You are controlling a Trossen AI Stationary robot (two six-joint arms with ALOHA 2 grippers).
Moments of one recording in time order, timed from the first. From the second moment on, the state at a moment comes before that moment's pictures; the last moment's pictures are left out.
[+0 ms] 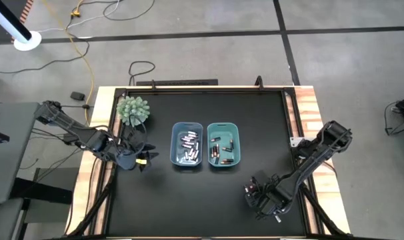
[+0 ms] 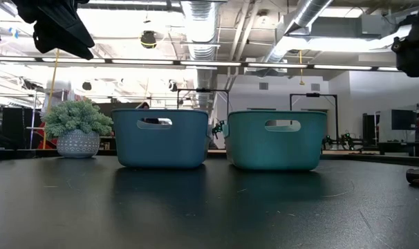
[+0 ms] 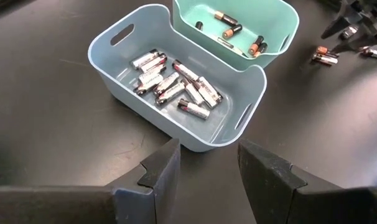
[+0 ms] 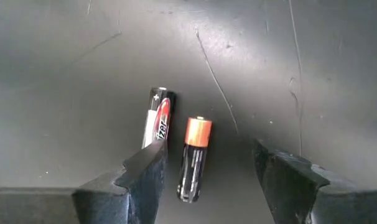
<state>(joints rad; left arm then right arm) -0.50 0.90 0.79 -0.74 -0.62 -0.90 0.80 1.69 0.97 -0.80 0.34 1.84</state>
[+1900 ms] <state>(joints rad) -0.50 0.90 0.80 -0.75 -0.62 -0.87 0.77 1.65 0.92 -0.82 0.13 2.03</state>
